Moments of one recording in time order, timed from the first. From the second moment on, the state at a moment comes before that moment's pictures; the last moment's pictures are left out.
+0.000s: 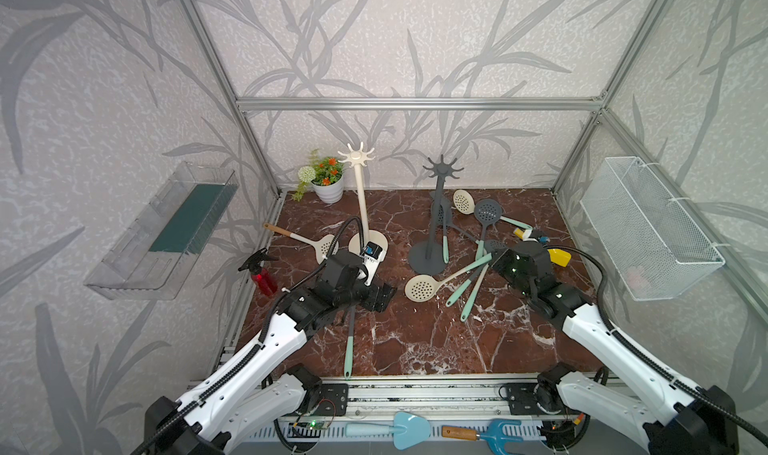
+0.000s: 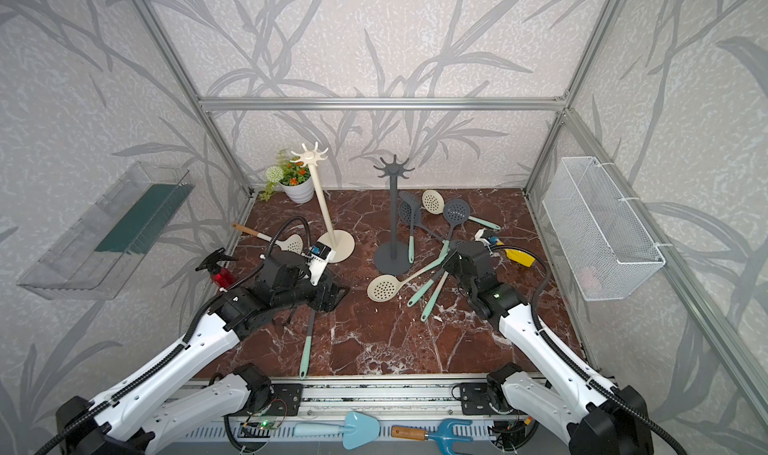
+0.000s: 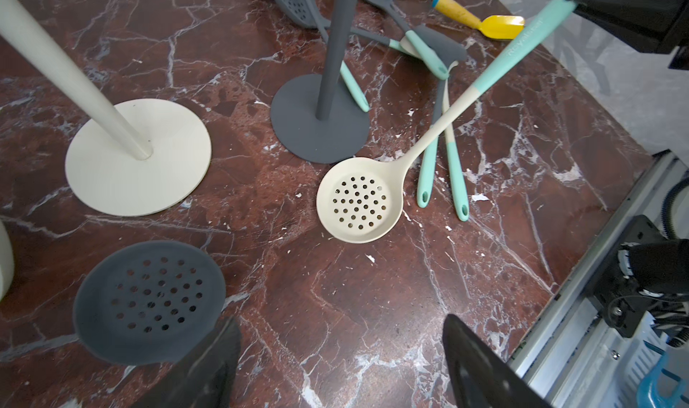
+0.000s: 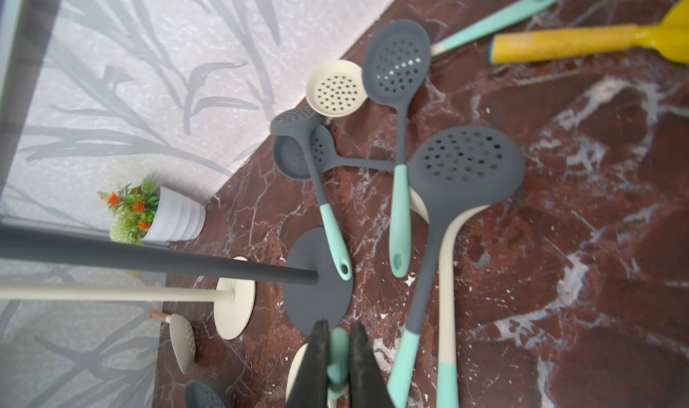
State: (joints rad) left arm -0.60 0.93 0.80 -0.55 0.17 -0.14; right arm 0.45 0.99 0.74 -0.26 0.21 0.91
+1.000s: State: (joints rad) left arm -1.00 1.28 0.66 0.32 -0.15 -0.10; right arm 0.67 0.91 1.00 -0.45 0.21 0.53
